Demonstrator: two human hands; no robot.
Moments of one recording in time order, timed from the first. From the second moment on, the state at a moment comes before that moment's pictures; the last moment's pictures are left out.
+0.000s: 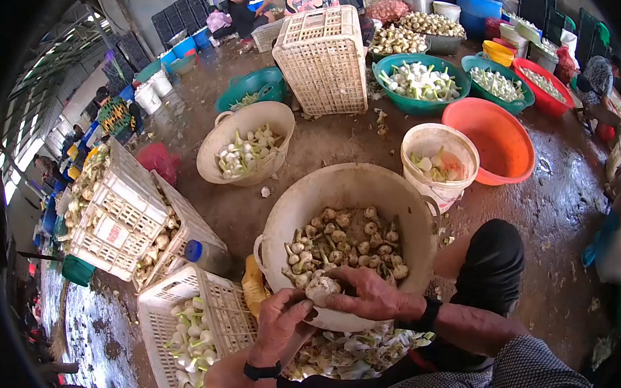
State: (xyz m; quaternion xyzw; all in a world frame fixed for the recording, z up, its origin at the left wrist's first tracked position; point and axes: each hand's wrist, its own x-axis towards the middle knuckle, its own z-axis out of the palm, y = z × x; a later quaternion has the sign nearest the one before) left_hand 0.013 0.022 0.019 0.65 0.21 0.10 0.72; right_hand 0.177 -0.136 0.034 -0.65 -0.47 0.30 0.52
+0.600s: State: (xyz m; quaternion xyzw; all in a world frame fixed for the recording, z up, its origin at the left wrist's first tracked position) left_hand 0.024 0.009 -0.002 0.78 0.26 0.05 0.56; right_hand 0.164 -0.145 0.013 -0.72 -0.54 0.19 0.39
